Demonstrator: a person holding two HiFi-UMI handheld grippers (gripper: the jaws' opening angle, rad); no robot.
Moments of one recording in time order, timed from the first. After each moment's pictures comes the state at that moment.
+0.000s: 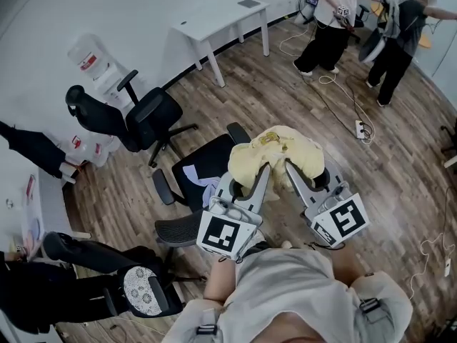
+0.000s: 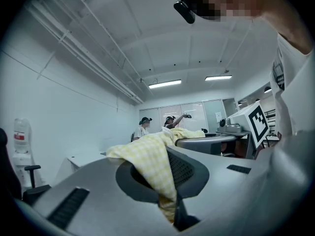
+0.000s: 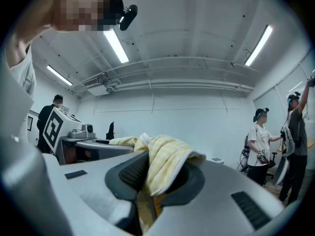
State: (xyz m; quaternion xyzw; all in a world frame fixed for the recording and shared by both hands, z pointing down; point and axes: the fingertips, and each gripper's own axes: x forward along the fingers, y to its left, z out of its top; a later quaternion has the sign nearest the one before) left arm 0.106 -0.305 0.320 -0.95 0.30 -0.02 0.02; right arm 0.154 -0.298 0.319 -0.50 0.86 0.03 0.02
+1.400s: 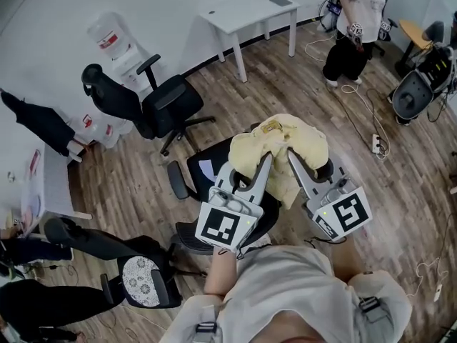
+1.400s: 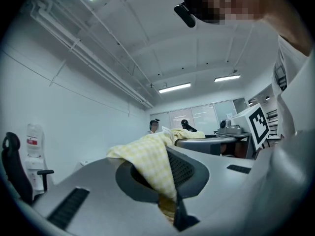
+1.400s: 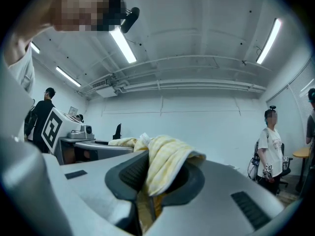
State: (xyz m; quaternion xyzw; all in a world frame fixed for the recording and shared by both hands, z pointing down) left arm 0.024 -0.379 0.298 -0.93 0.35 0.01 0.03; right arm 0.074 -0.378 0.294 -0.46 0.89 0.05 0.02
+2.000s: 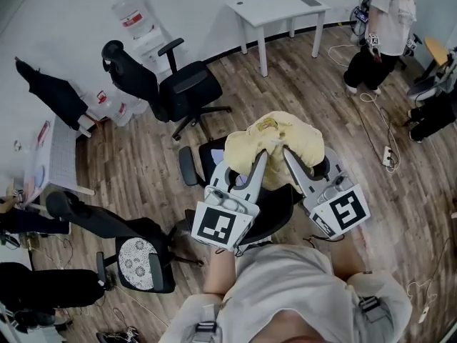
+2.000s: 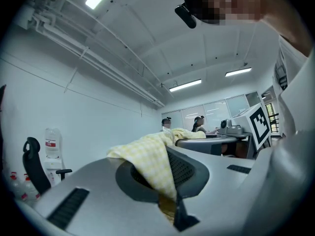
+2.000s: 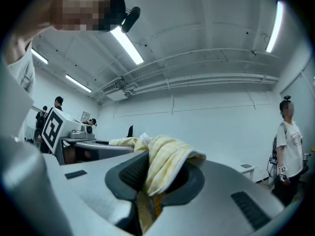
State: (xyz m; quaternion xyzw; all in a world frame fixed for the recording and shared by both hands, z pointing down) left arm -0.033 -0.381 0.302 -0.90 0.43 -0.01 0.03; right arm 0.016 -0.387 0.299 -0.39 0.92 0.05 0.03
